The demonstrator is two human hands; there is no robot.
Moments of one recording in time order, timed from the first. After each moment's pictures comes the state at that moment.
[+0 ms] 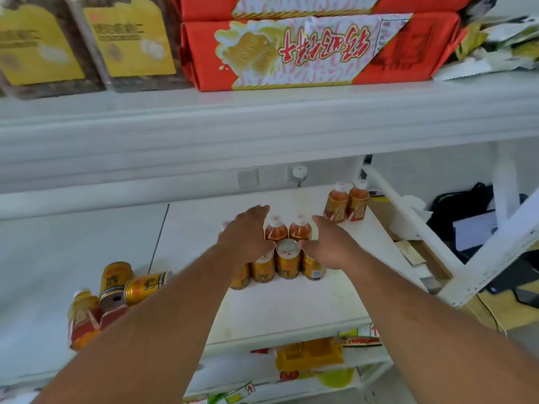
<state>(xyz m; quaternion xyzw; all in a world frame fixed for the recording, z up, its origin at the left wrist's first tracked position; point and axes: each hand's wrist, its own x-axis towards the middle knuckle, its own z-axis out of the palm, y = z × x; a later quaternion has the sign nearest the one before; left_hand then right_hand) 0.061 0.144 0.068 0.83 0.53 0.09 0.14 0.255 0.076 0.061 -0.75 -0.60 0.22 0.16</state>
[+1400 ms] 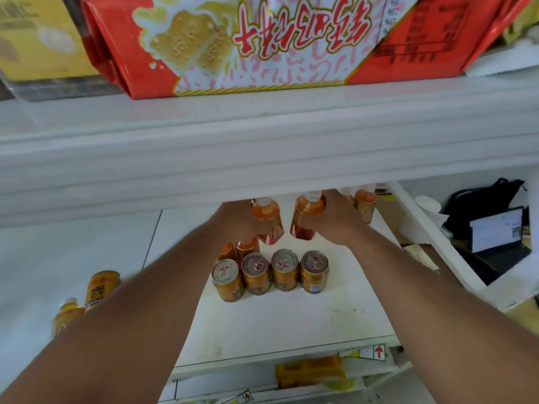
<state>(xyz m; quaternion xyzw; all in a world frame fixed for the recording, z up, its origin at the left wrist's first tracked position) 0.081 0.196 0.096 0.79 0.54 0.13 0.26 0.299 0.145 0.068 -0.70 -0.58 0.26 0.33</state>
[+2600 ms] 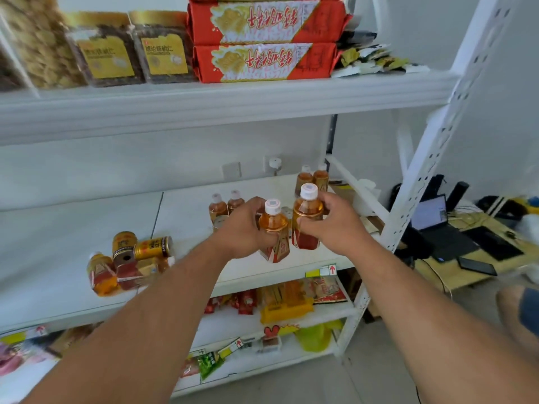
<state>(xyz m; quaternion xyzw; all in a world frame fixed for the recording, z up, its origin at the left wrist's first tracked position) 0.042 -0.037 0.115 0.80 0.41 0.24 0.37 0.249 -0.112 0.108 -0.66 -0.53 0.25 0.47</state>
